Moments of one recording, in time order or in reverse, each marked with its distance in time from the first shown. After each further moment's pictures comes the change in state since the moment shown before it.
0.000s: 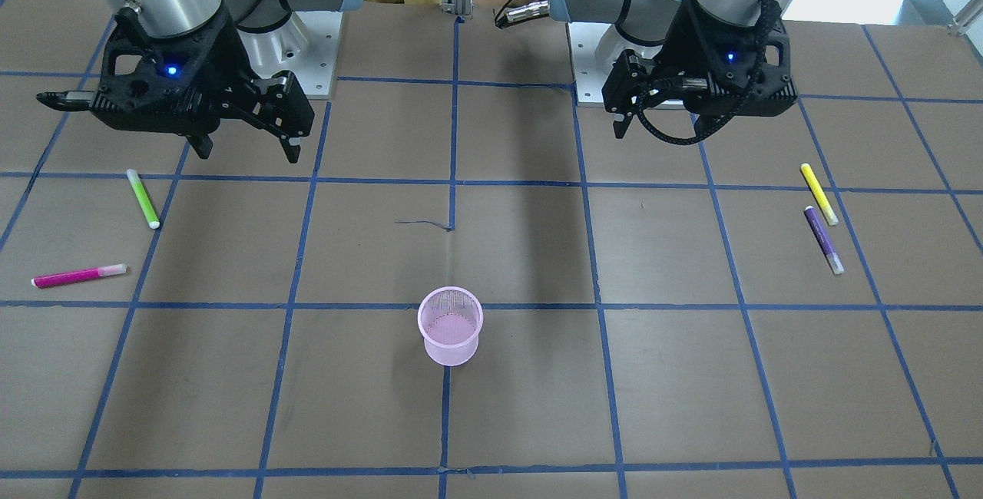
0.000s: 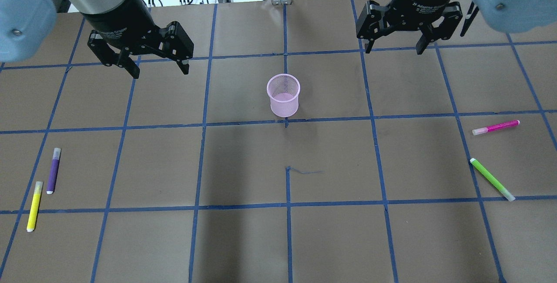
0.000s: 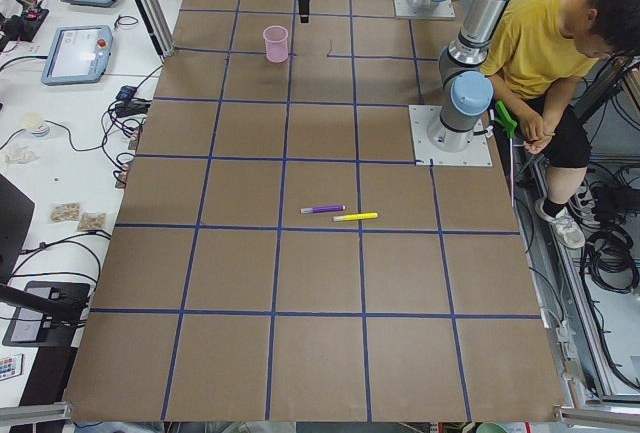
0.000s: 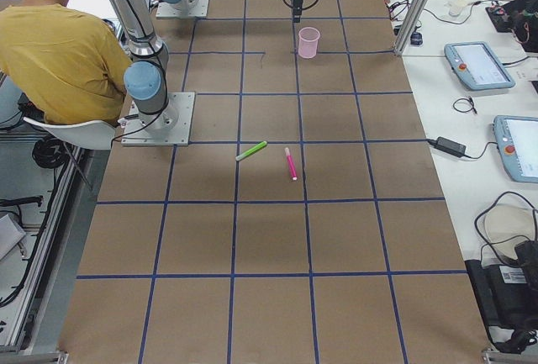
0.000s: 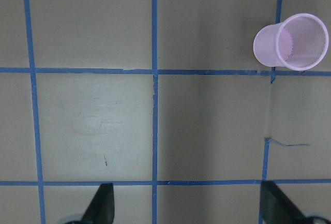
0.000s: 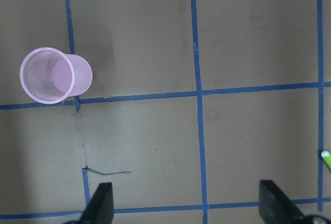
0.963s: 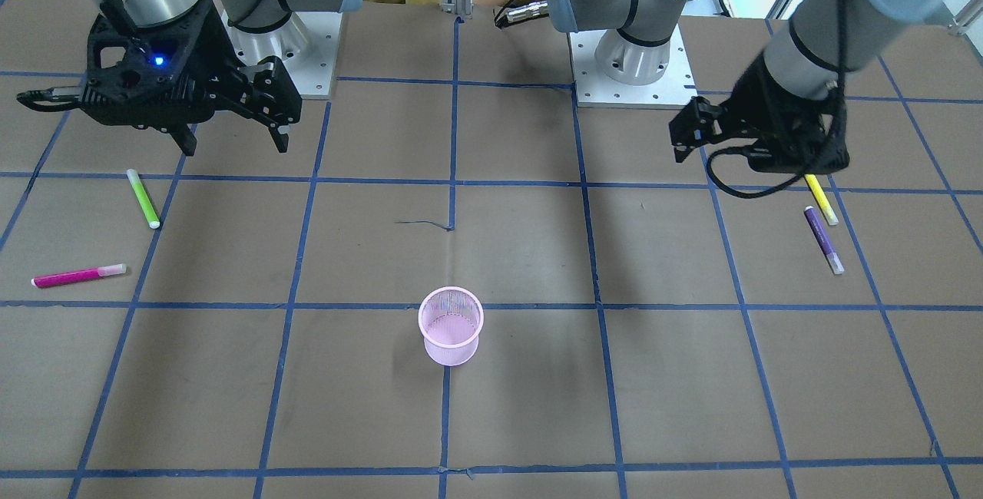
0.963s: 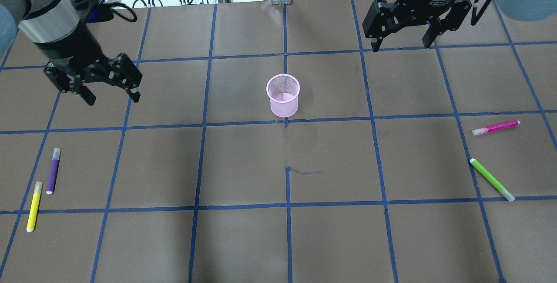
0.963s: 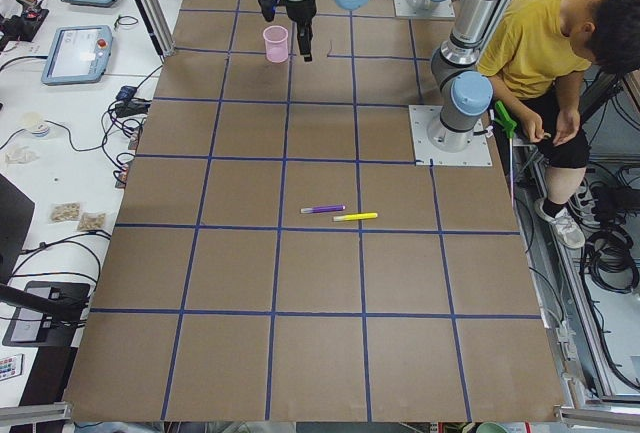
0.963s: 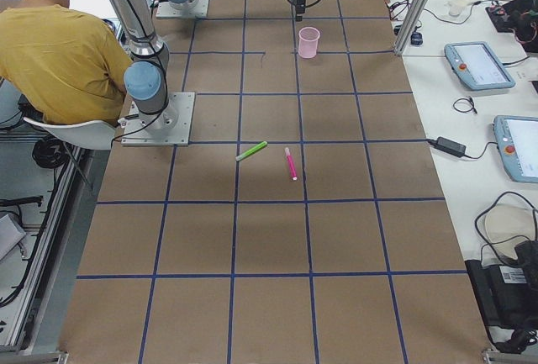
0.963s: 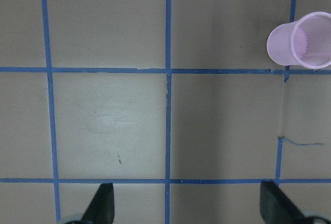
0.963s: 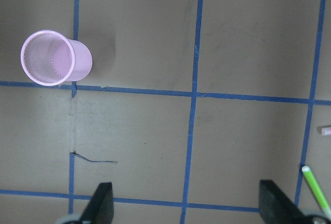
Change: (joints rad) left arm 0.259 -0.033 -0.139 -0.019 0.021 0.275; right arm -0.034 0.001 -0.032 0.046 -0.001 -0.218
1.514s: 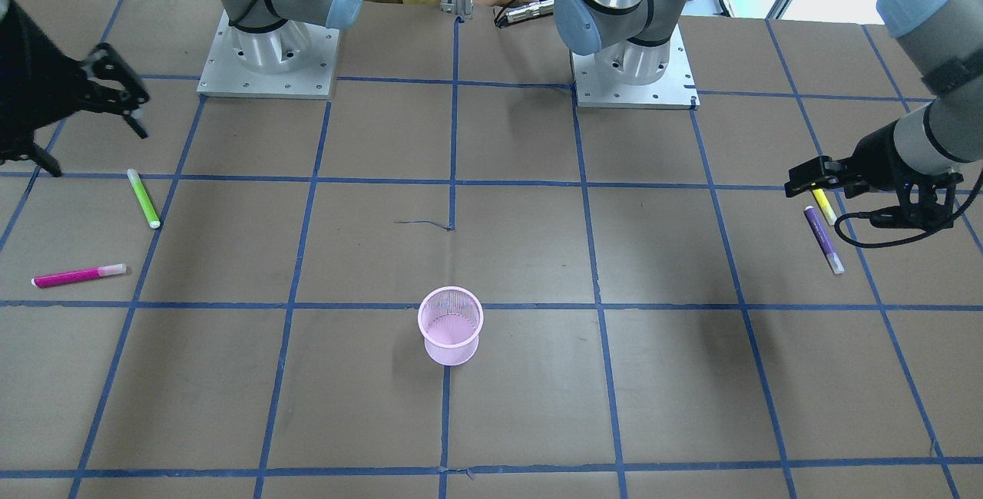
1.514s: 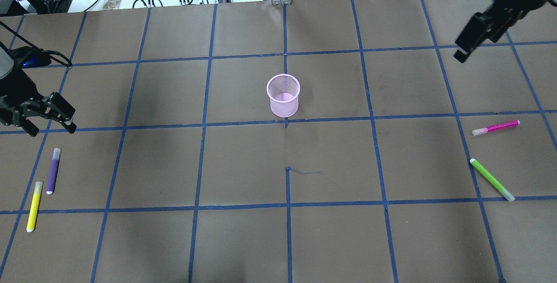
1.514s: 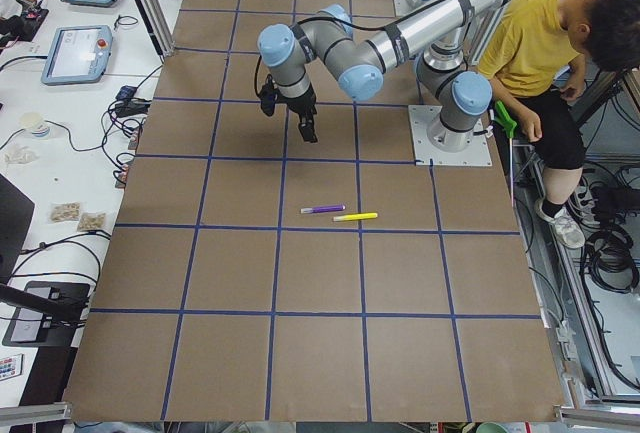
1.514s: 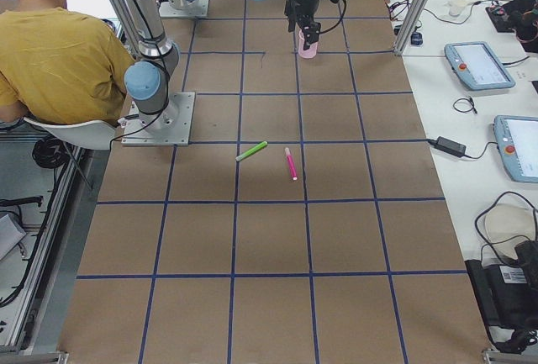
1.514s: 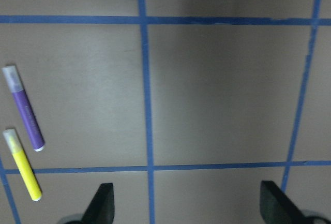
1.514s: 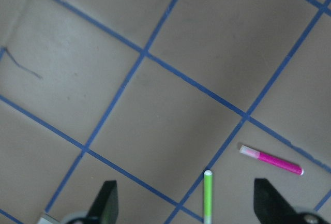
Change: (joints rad) left arm 0.303 -0.119 -0.091 0.144 0.114 0.306; right arm -0.335 -0.003 0.019 0.098 0.005 -0.853
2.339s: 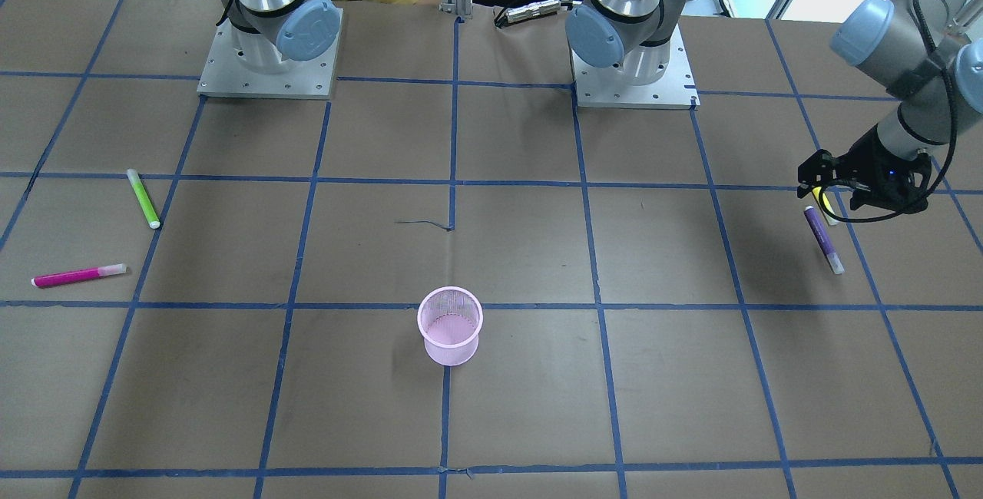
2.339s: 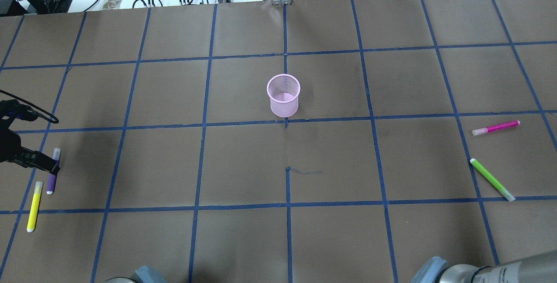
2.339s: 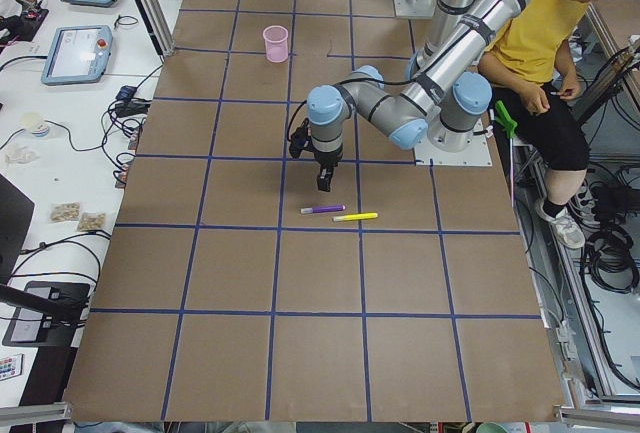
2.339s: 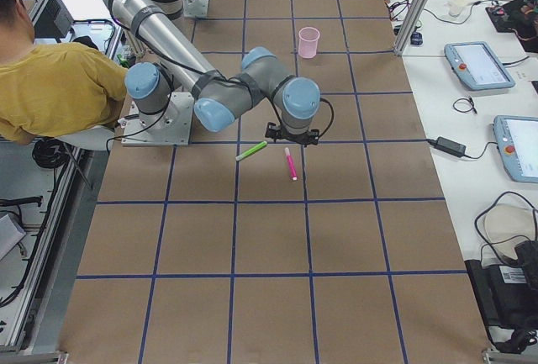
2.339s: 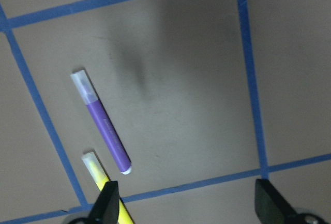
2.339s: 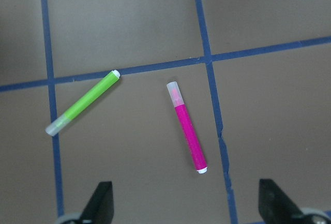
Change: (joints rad) left arm 0.244 0.048 -0.363 0.522 -0.068 0.499; right arm -0.504 0.196 0.138 -0.199 0.179 -1.403
